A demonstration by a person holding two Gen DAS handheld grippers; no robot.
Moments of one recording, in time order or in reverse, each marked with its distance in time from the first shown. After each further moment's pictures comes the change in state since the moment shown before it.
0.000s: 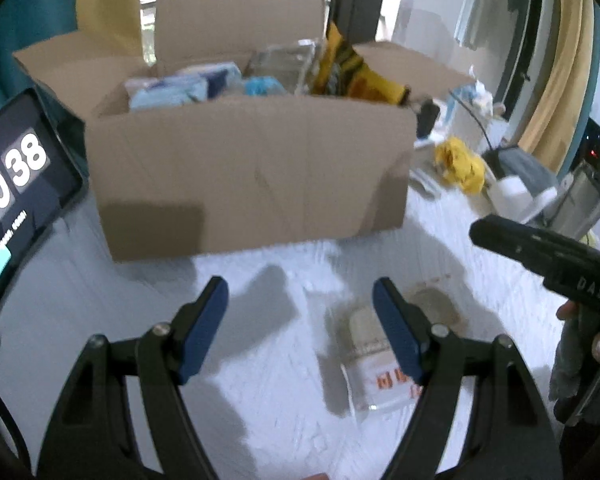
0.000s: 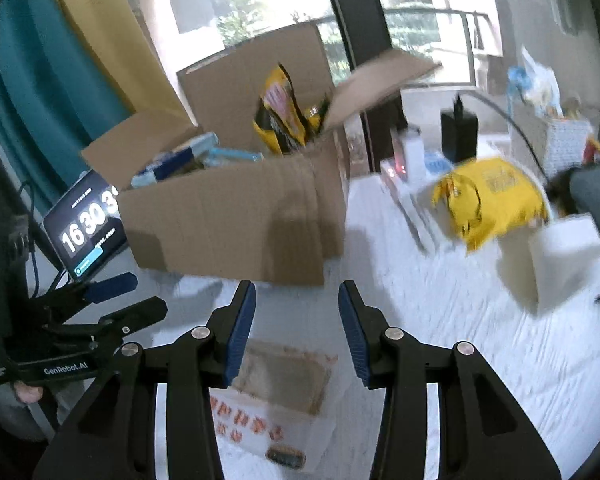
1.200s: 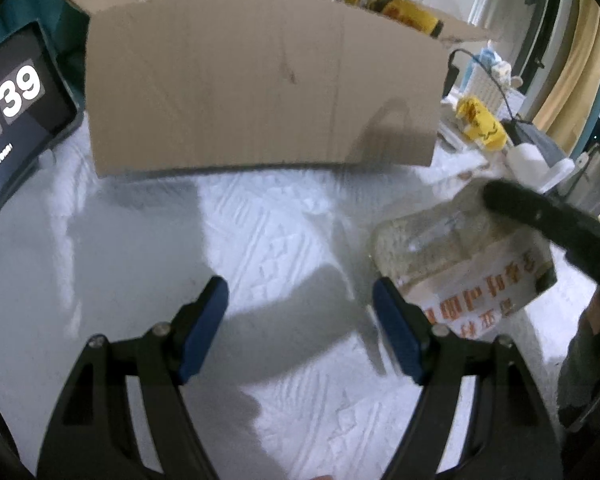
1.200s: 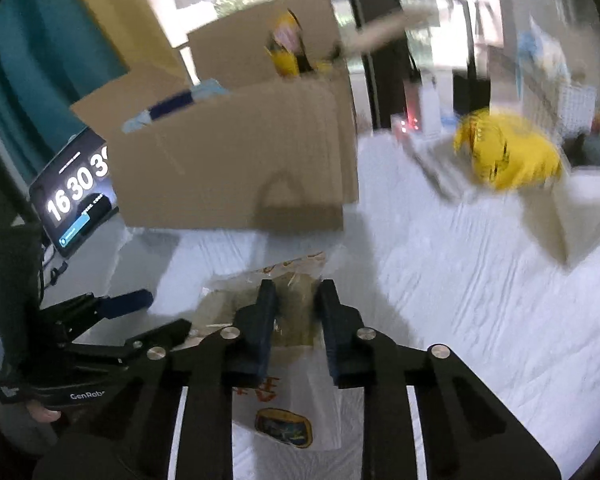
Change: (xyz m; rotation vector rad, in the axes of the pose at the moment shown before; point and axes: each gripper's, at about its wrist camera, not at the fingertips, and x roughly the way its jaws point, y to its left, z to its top) left arm 0.026 0.018 -0.037 -0.055 0.083 -0.010; right arm 0.021 0.026 -0.024 -0.061 0.031 -0.052
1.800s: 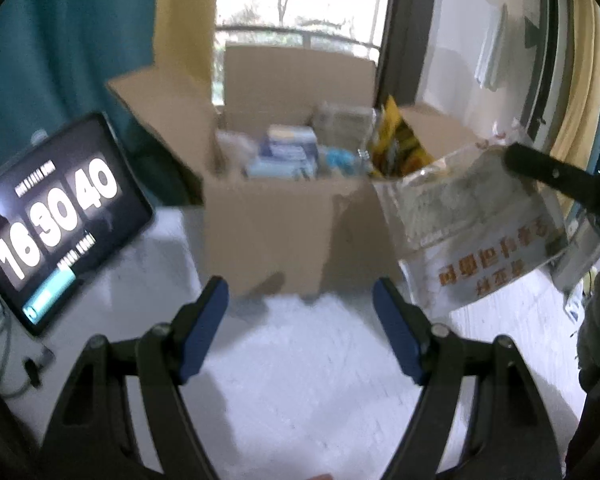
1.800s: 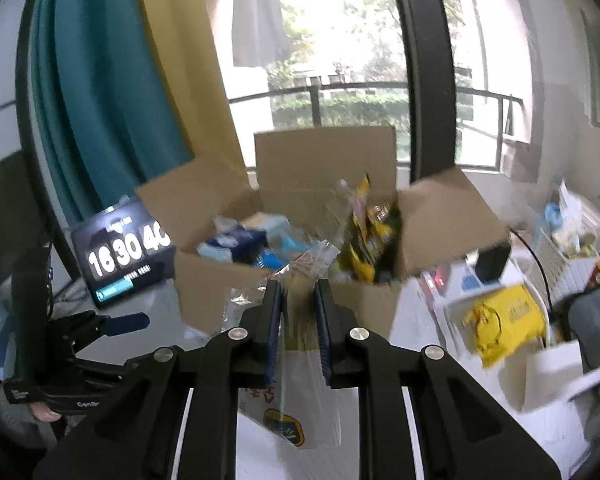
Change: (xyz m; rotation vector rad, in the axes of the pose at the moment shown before) left arm -0.098 0.038 0.054 -0.008 -0.246 0.074; right arm -0.063 0.054 0.090 -0.160 -0.248 0.064
